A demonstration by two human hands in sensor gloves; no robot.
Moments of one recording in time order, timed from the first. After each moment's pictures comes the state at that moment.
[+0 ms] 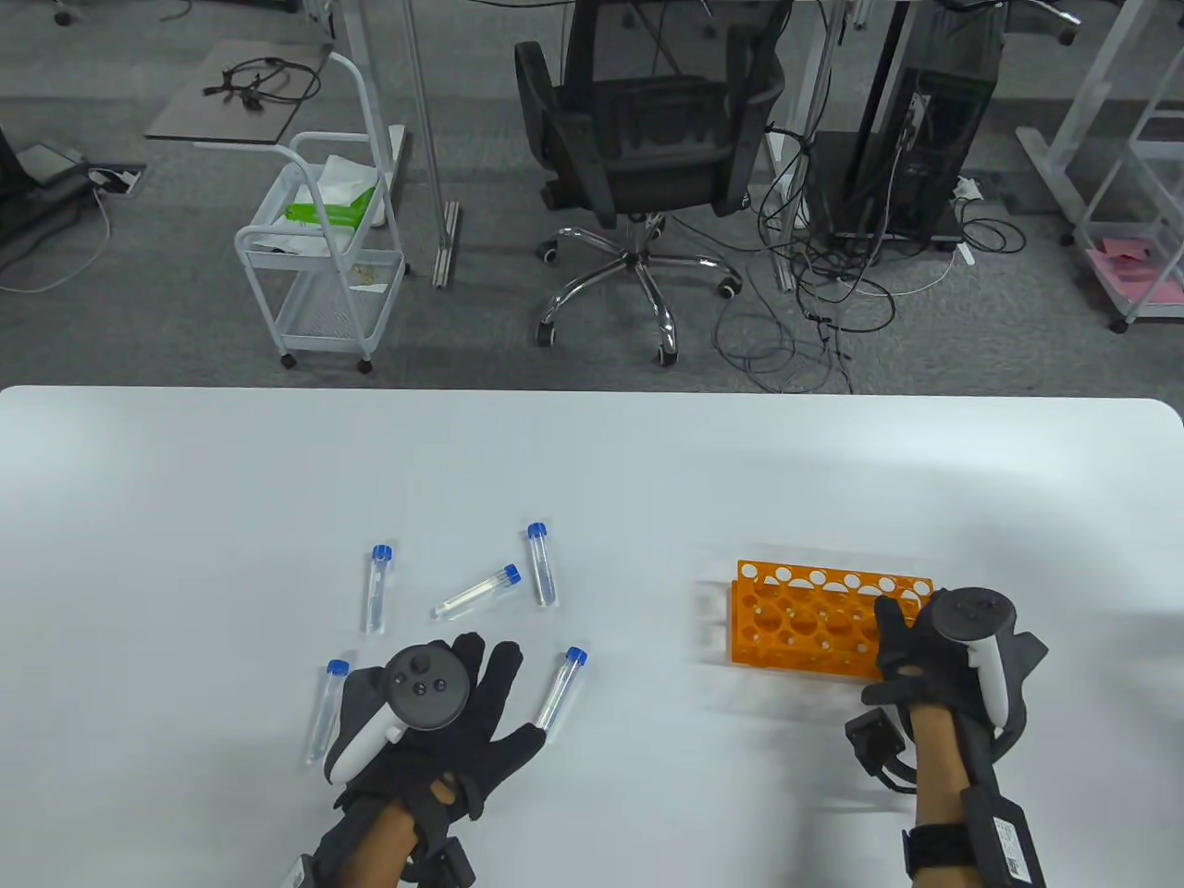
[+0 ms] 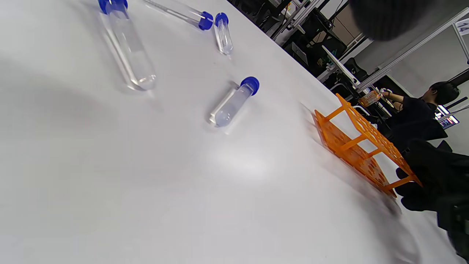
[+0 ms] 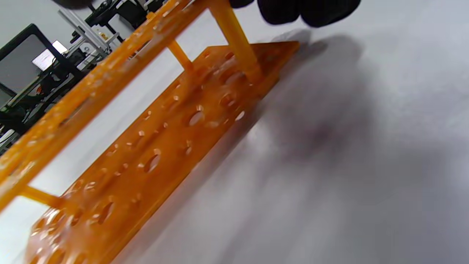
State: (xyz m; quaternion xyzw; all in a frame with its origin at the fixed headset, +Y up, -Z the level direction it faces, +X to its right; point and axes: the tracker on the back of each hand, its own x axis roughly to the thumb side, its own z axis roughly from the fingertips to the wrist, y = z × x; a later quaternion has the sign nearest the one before) left_hand -0.163 -0.727 -0.267 -0.24 -0.07 0.33 0.91; right_hand 0.332 -0.746 -0.356 -0.32 0.11 0.89 0.30
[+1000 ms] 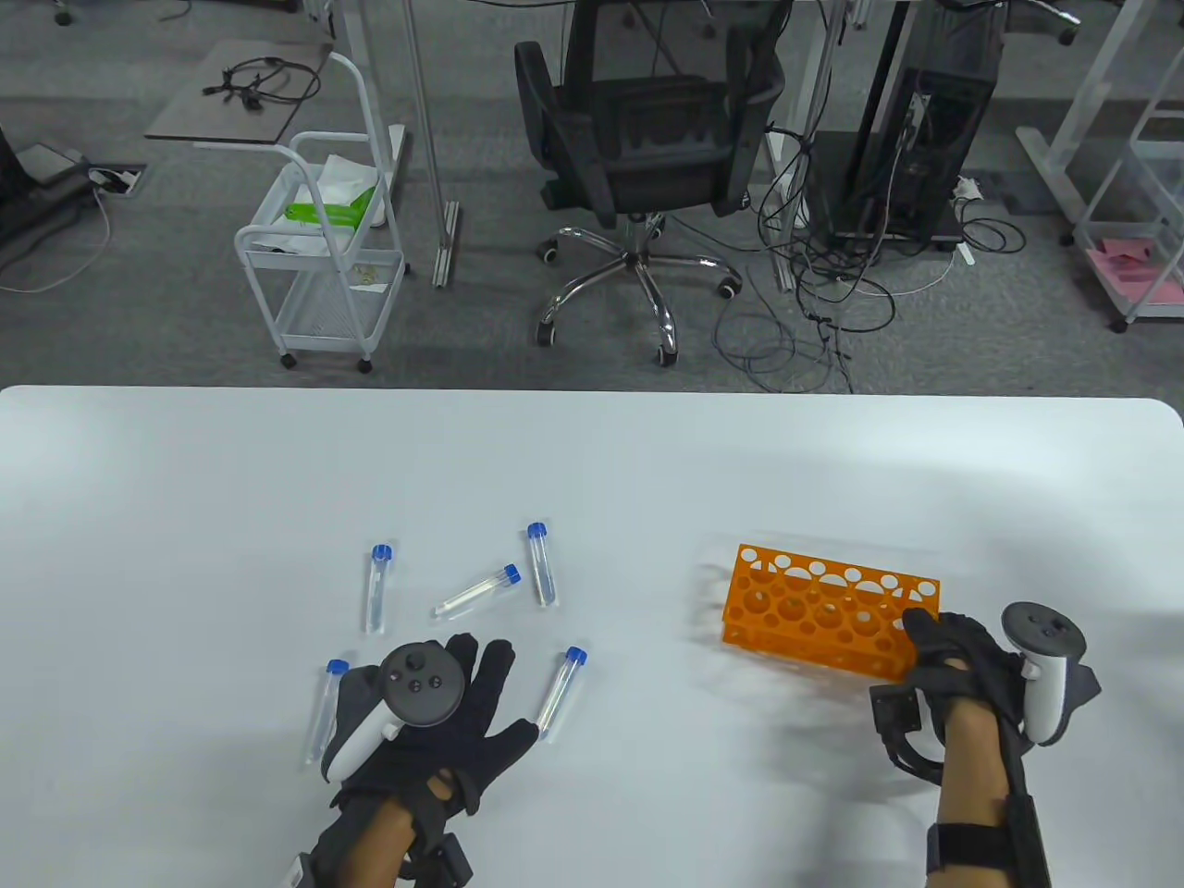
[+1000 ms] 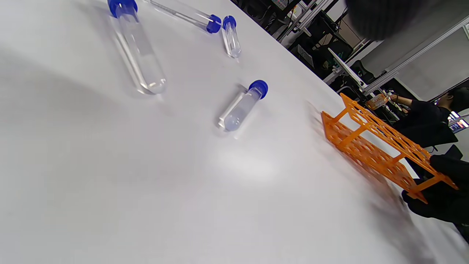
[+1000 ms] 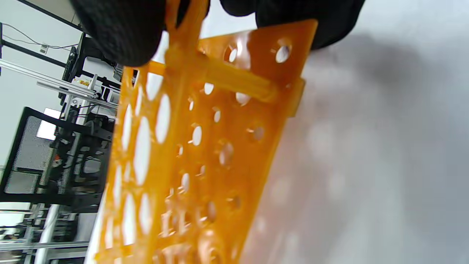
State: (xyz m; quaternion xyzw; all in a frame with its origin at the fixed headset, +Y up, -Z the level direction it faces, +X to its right) left_hand -0.166 -0.730 -0.269 -0.24 -0.06 0.33 0.91; right_hand 0.367 -0.748 -0.347 -0.35 0.10 0.77 0.53
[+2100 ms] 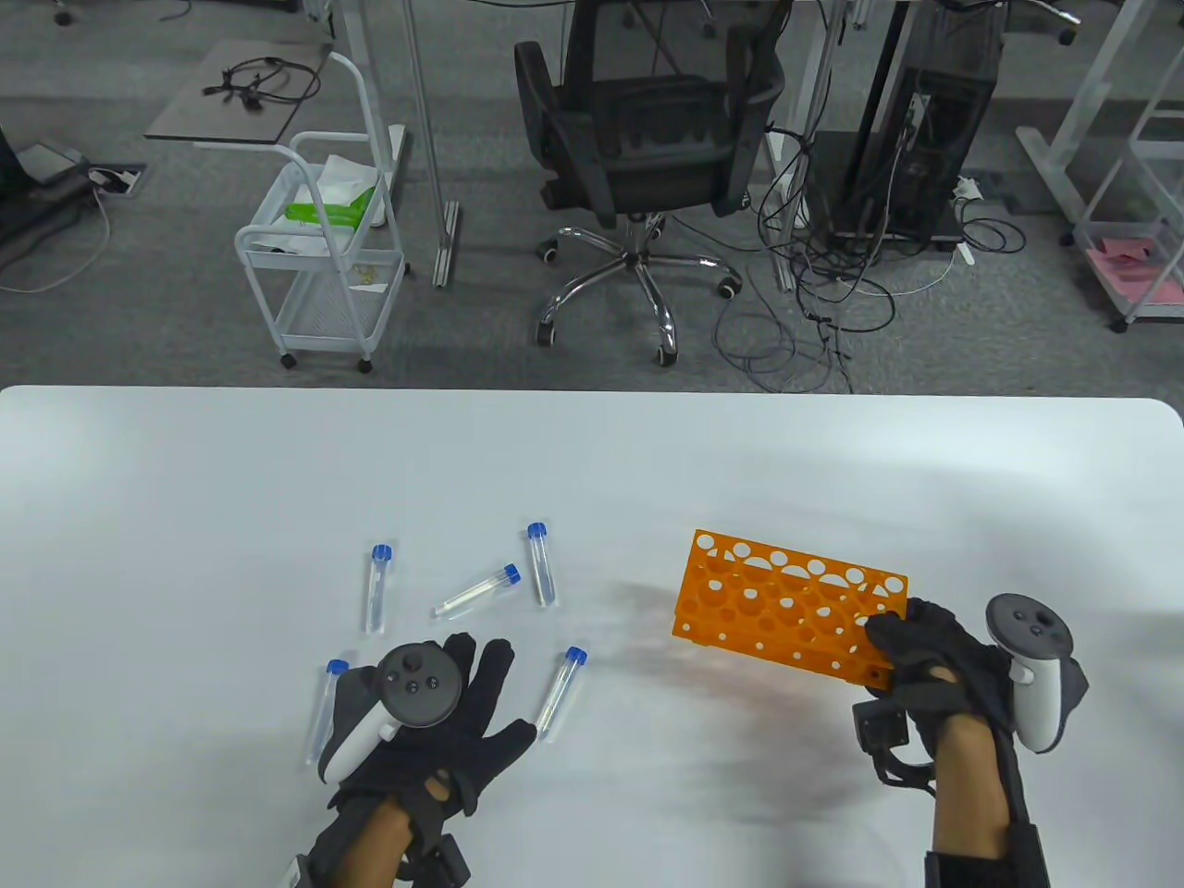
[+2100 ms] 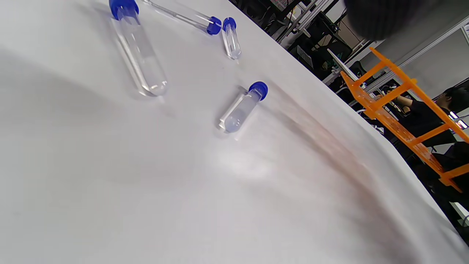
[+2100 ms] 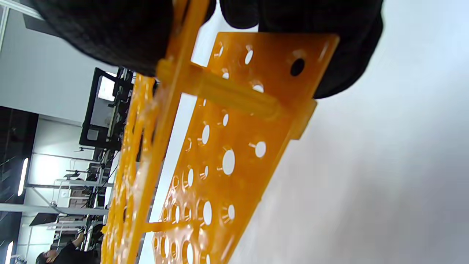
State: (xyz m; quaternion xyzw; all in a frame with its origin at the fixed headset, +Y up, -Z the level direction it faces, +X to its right) left_hand -0.169 -0.729 -0.269 -0.24 -0.06 0.33 0.91; right_hand 0.321 -0.704 -0.332 -0.22 0.11 0.80 0.55
